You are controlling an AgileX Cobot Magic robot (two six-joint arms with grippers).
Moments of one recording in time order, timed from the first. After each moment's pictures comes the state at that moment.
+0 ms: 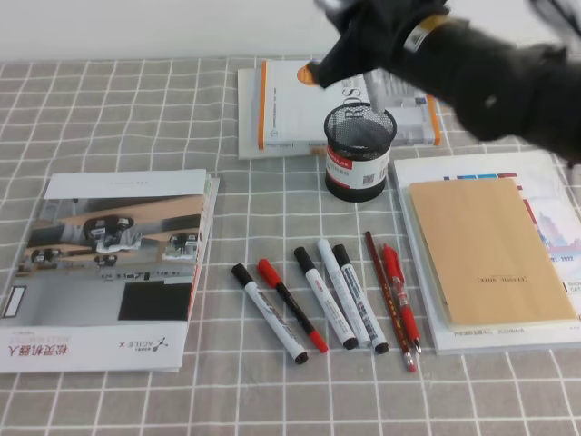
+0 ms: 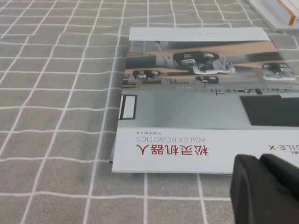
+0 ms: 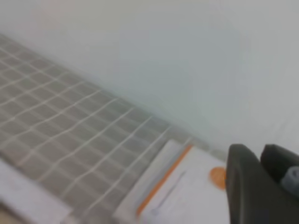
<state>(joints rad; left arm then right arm) -0.05 -0.01 0.03 -0.06 0.38 0.07 0.55 1.81 -1.47 0.25 -0.11 -0.50</state>
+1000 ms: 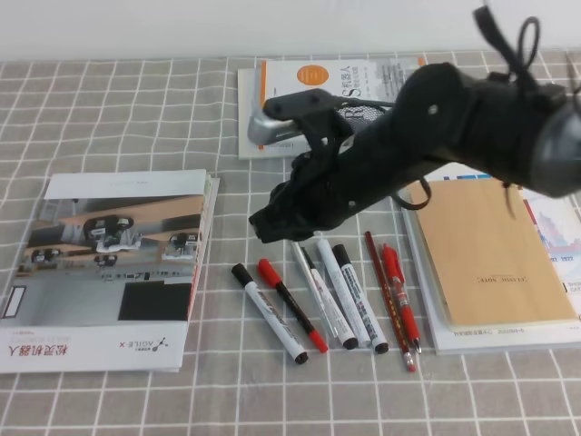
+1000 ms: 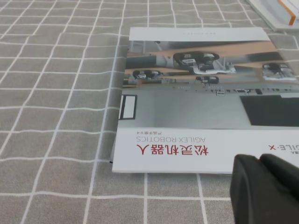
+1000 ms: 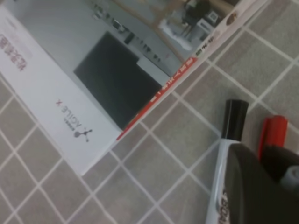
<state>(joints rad) -0.05 -0.01 0.03 -0.06 0.38 0.07 0.62 1.87 -1.53 0.58 0.74 -0.37</state>
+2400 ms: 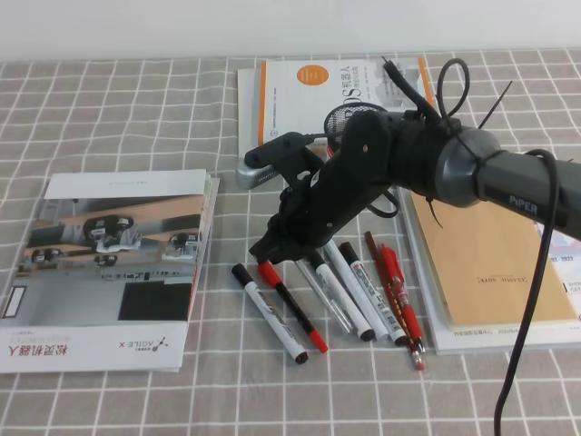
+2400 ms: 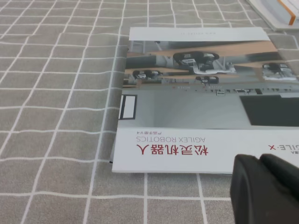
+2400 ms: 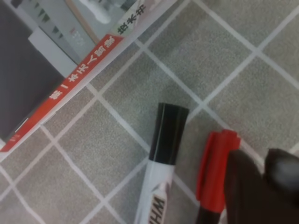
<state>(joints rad) -0.05 -0.01 0.03 -0.06 0.38 0.07 0.63 2.16 -1.72 0.41 0.76 -0.37</state>
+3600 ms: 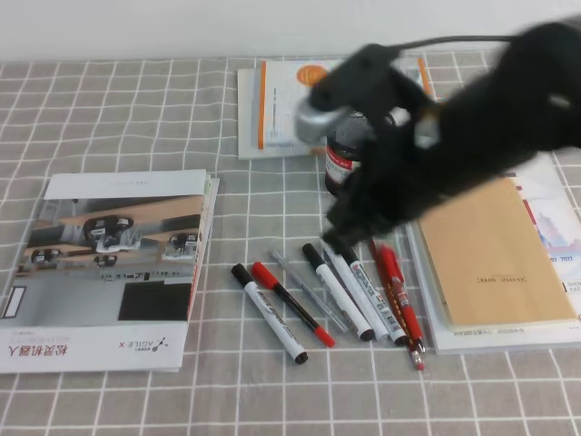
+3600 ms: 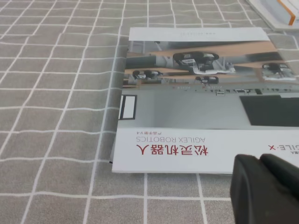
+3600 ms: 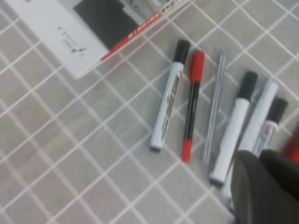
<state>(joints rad) -0.05 -0.01 0.03 -0.06 0.38 0.07 0.68 1.59 -1.45 0.19 0.87 -0.23</state>
